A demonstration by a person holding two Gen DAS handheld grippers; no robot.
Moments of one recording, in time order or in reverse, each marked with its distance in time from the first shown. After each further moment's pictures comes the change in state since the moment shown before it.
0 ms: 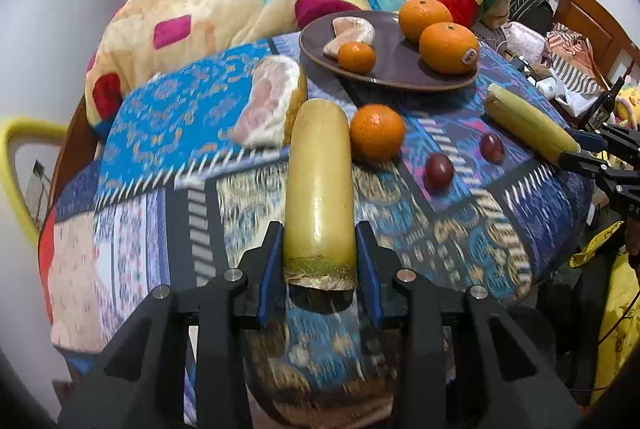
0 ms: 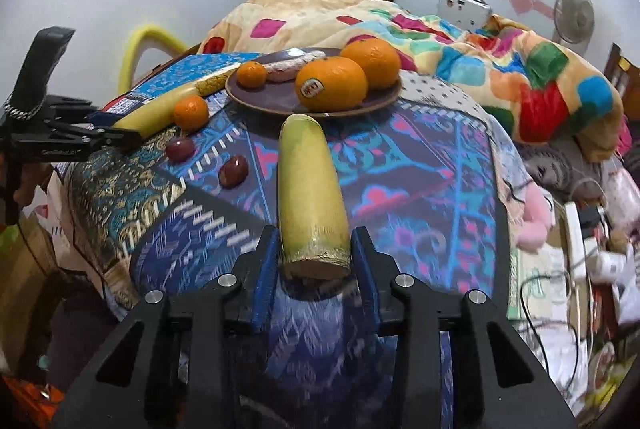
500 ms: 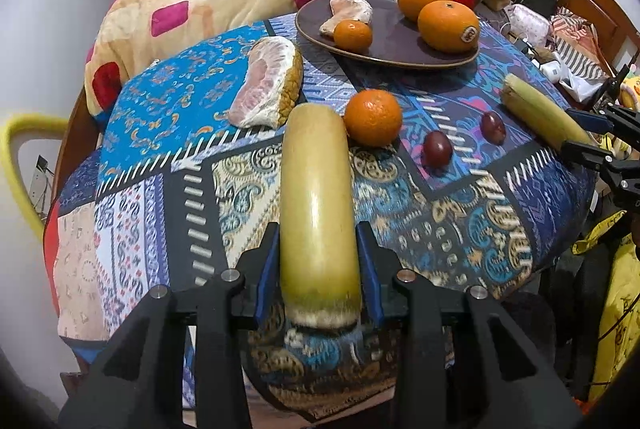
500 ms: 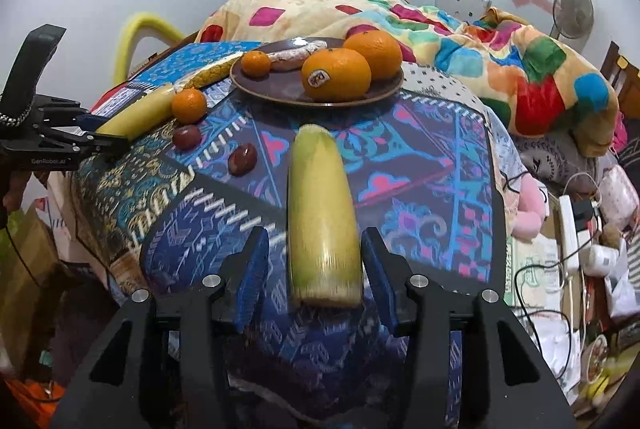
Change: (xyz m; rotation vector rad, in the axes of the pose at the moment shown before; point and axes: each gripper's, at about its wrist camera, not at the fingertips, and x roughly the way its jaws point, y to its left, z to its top) left arm 0.008 -0.005 0.005 0.020 0.070 0.017; right arm 0.006 0.006 0.011 -0.019 0.049 -0.015
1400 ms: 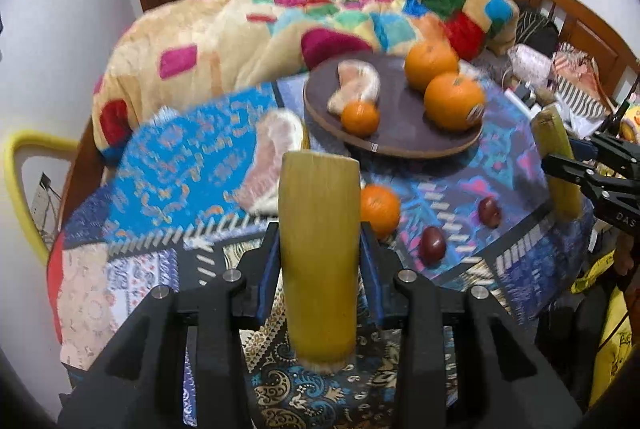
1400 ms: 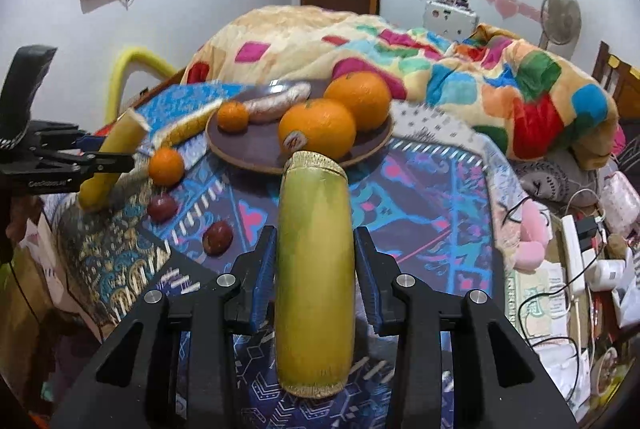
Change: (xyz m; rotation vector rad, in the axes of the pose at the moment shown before) left arm -0.023 0.002 0.037 -0.031 -0.164 0.011; right arm 0.003 -0.012 0.027 0.063 -0.123 -0.014
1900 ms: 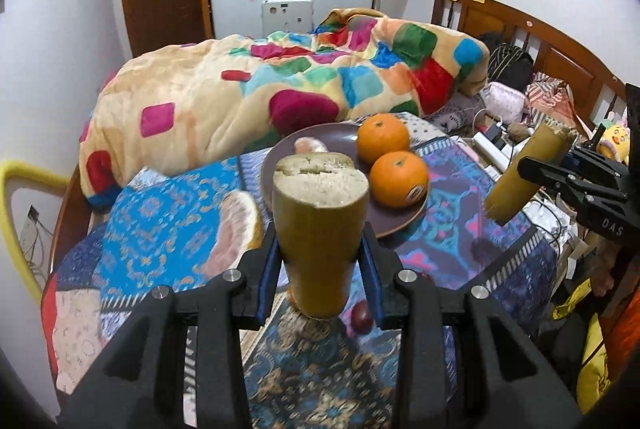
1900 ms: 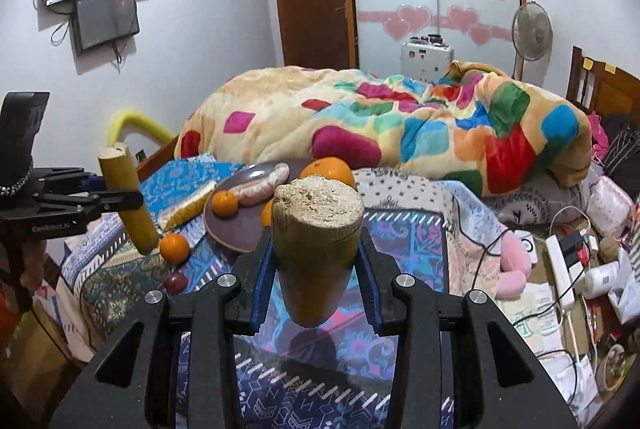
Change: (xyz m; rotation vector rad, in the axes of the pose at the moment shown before) left arm -0.023 -0.036 0.045 0.023 -0.133 -0.071; right arm -0.041 -0.019 0.028 0.081 -0.181 -0.013
